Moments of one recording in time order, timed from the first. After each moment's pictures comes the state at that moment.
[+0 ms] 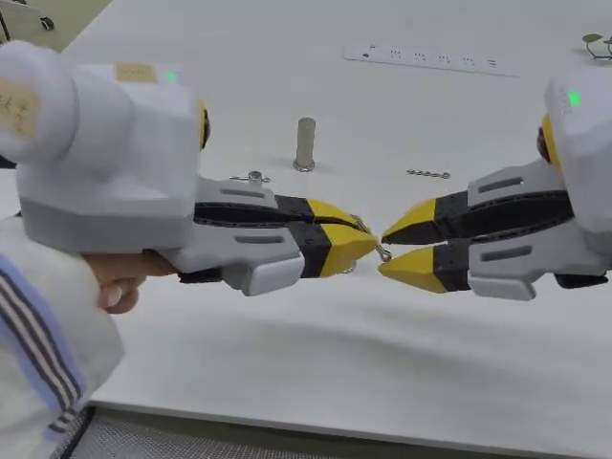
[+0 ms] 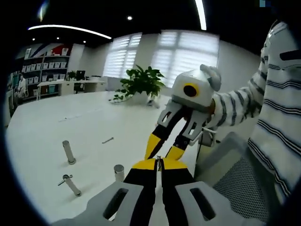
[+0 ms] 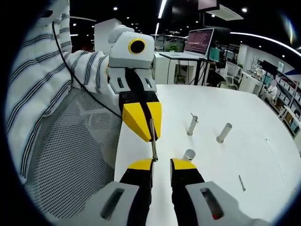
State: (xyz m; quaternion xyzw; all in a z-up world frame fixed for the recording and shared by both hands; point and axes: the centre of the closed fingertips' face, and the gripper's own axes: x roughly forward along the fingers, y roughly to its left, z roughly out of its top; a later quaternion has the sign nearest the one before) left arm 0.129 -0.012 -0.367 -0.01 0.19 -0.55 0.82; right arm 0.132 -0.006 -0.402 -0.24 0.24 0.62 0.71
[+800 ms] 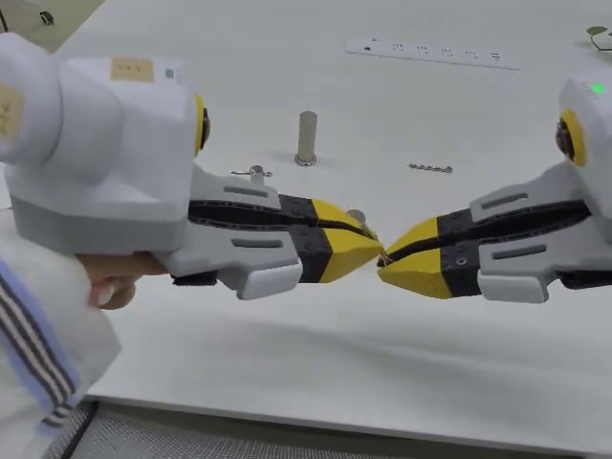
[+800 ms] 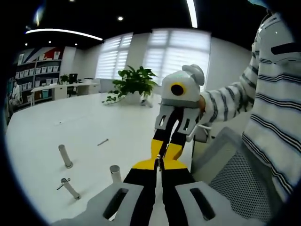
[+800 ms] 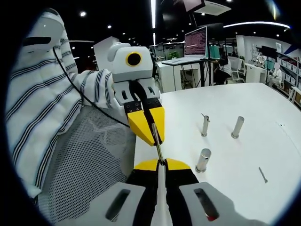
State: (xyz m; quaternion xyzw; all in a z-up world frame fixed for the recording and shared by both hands) left arm 0.123 -0.006 -0.370 0.01 0.18 -0.58 0.80; right arm 0.113 -0.004 -0.397 -0.14 0.26 0.66 0.69
